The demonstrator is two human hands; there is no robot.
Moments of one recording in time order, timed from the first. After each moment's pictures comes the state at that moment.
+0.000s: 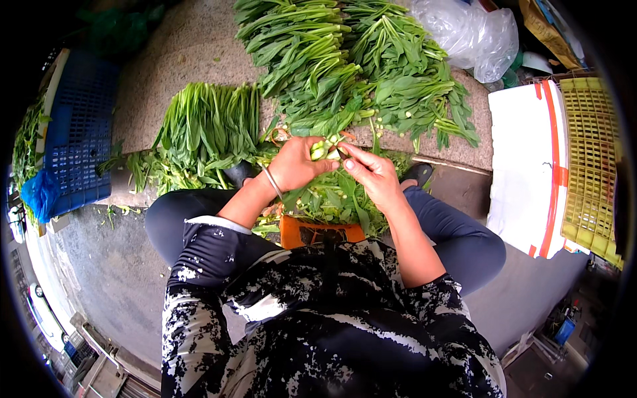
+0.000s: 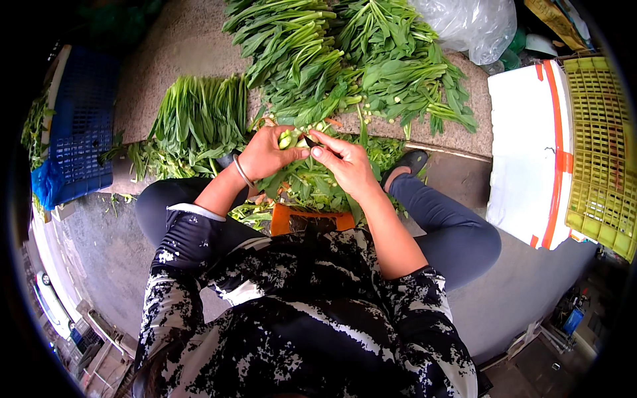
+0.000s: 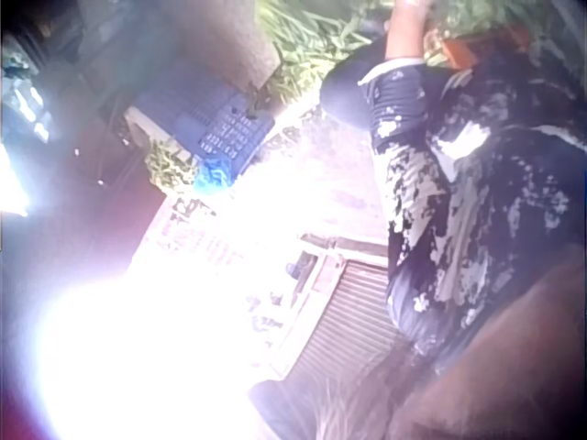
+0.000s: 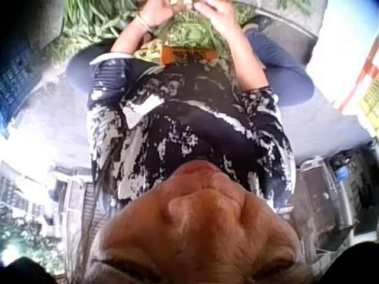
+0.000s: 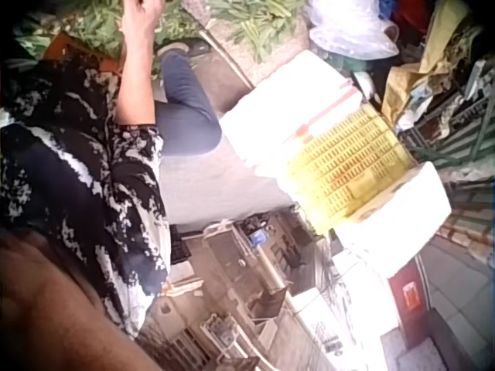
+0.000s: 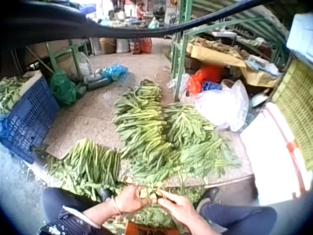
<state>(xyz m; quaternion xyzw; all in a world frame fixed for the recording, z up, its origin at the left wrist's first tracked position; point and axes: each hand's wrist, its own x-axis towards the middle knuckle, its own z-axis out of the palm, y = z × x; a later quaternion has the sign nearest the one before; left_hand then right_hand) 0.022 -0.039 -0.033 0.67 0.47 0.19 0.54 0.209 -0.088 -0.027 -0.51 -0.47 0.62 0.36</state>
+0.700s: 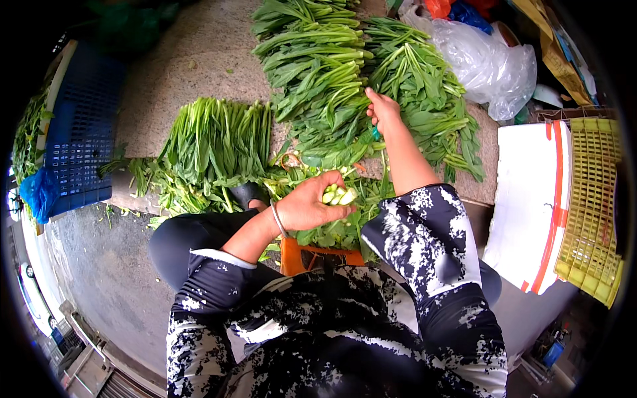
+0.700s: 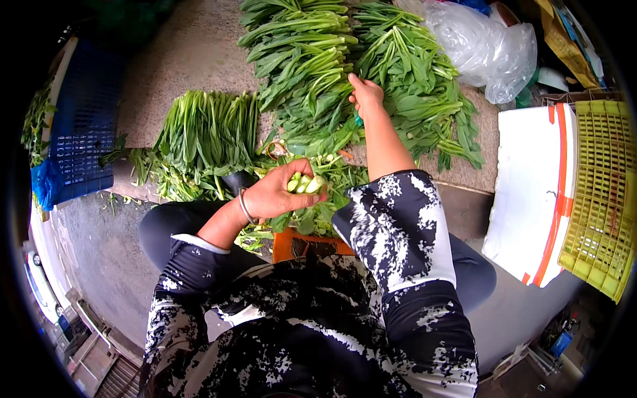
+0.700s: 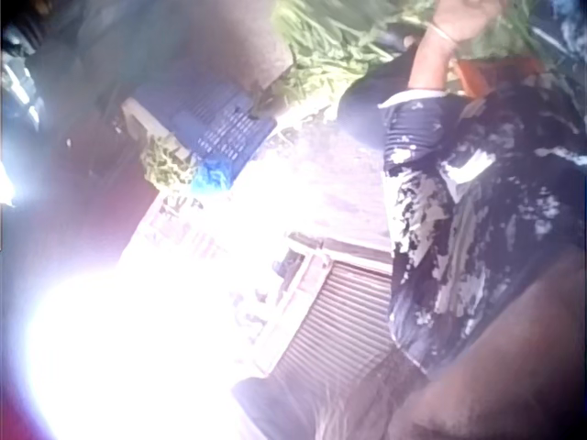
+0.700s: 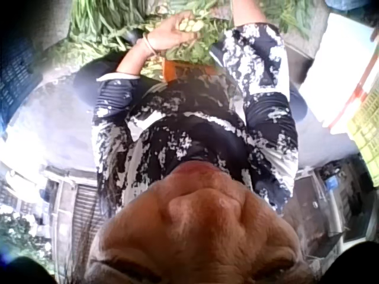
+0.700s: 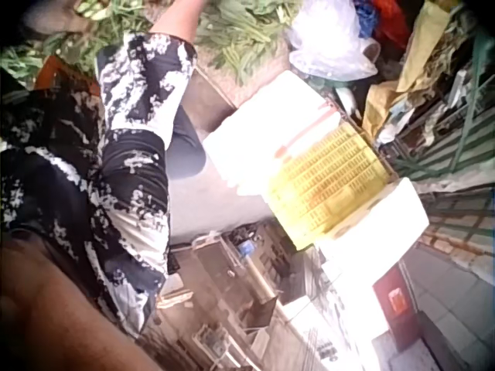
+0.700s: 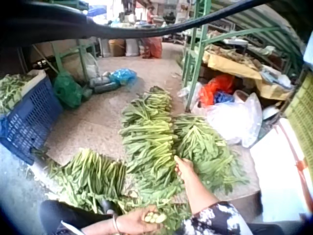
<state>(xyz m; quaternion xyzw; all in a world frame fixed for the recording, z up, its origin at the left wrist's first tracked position) 0.016 -0.029 -0.016 0.53 0.37 0.20 0.74 0.224 0.142 -0.127 -0.72 -0.20 0.55 0.37</state>
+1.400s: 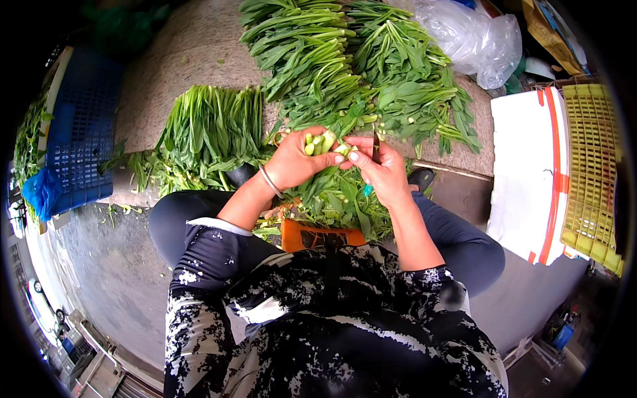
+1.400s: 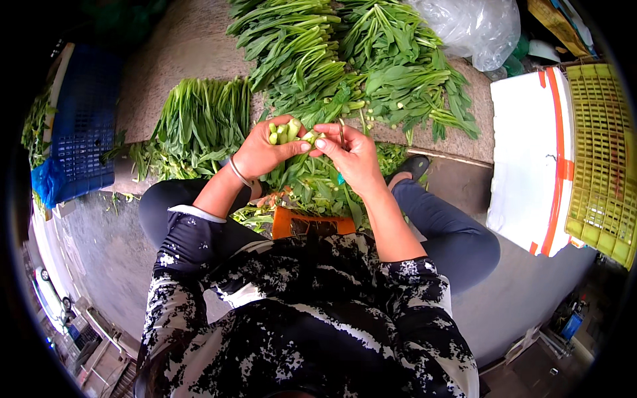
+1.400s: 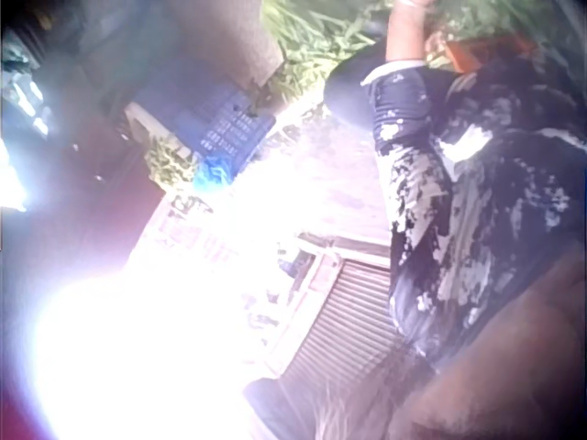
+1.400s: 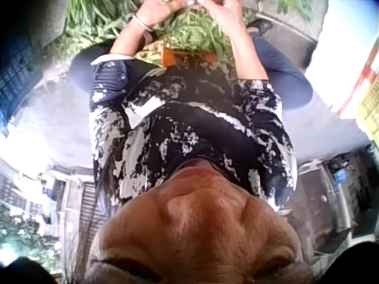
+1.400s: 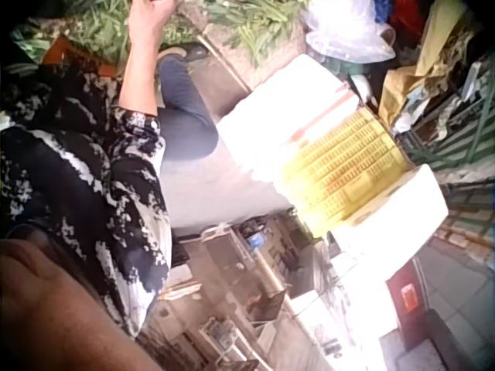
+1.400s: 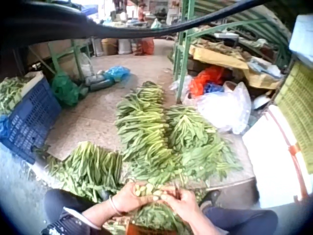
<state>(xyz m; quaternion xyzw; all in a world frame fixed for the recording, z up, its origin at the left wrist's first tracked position) 0.024 -0.029 -0.018 0.53 0.38 0.30 0.69 0.208 -0.066 -0.011 -0.48 -0.40 0.65 0.43</state>
